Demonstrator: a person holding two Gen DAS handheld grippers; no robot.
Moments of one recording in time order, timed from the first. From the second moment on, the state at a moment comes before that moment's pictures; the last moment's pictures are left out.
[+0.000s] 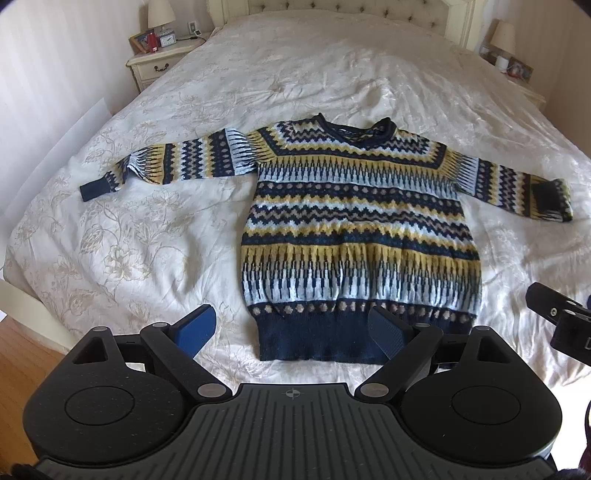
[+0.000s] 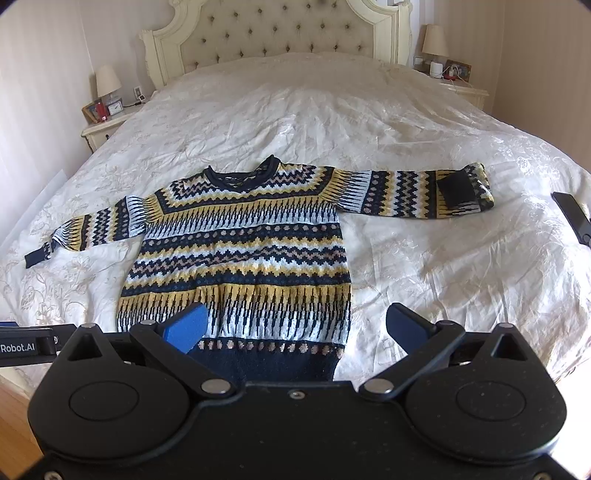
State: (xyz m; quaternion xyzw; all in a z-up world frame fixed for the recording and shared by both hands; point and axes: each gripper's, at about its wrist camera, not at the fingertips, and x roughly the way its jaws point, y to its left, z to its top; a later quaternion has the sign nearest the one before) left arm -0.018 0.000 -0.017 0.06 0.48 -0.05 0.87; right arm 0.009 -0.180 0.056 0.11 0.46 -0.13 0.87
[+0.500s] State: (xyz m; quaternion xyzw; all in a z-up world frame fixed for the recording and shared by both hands) left arm -0.012 -0.003 -0.015 0.07 0.50 -0.05 0.86; right arm 0.010 -0.179 0.054 0.11 0.47 -0.13 0.87
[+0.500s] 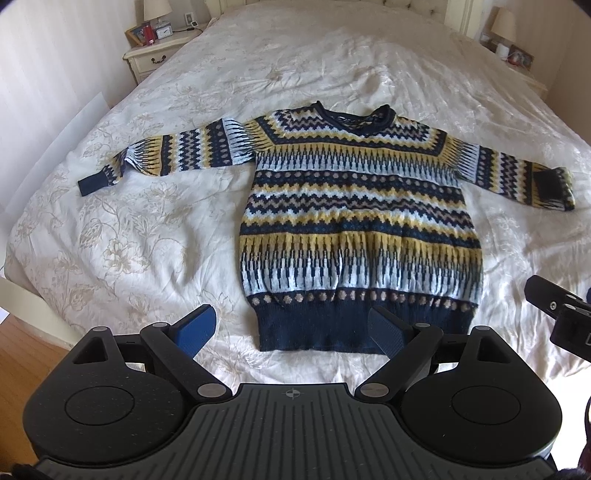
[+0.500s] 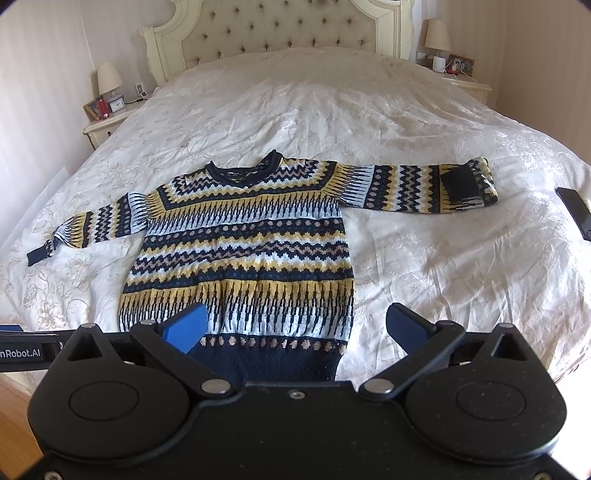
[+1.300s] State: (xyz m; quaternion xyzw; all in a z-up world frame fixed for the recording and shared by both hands) left arm -0.014 -0.002 -0.023 0.07 0.51 -0.05 0.86; right arm 0.015 -0.186 0.055 0.11 0.47 -0.13 0.87
